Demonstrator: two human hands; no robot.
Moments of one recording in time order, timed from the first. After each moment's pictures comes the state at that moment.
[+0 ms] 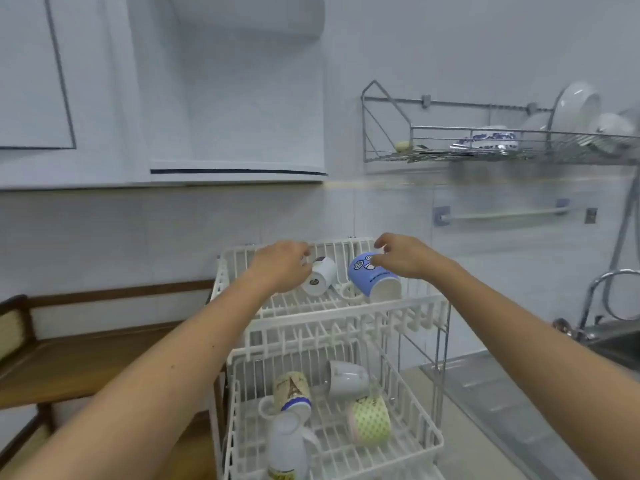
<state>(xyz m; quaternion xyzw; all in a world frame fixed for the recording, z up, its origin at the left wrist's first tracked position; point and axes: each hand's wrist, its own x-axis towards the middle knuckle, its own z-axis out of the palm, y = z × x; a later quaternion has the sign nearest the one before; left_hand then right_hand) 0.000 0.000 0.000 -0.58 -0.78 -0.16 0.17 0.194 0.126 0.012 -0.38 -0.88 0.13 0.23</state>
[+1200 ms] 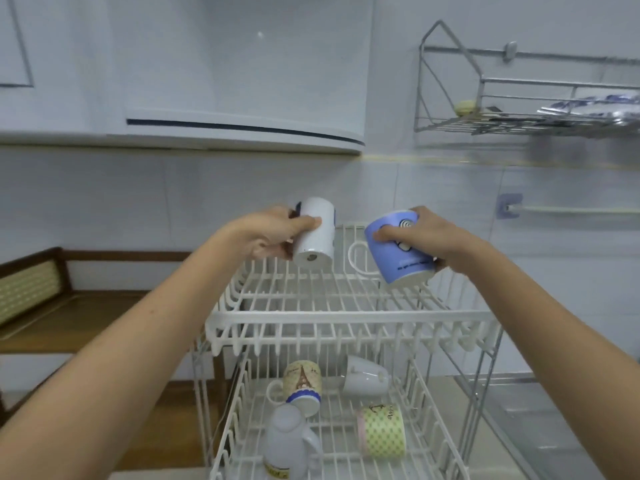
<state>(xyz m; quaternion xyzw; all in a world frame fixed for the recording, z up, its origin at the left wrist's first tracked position) -0.029 0.016 0.015 -0.39 -0.69 -0.55 -0.27 0.159 0.182 0.016 -0.32 -0.84 0.37 0.23</state>
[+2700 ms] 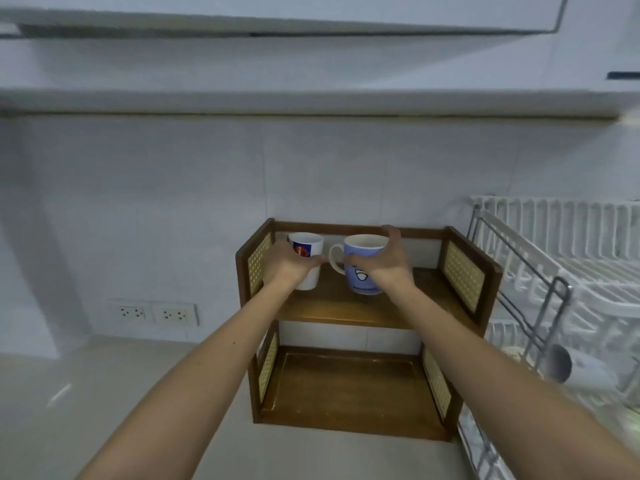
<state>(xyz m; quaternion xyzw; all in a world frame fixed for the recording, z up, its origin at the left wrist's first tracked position) -0.332 -0.253 -0.120 -0.23 -0.82 -0.52 0.04 -0.225 -0.112 -0.119 -0.29 -0.80 0.41 0.34</state>
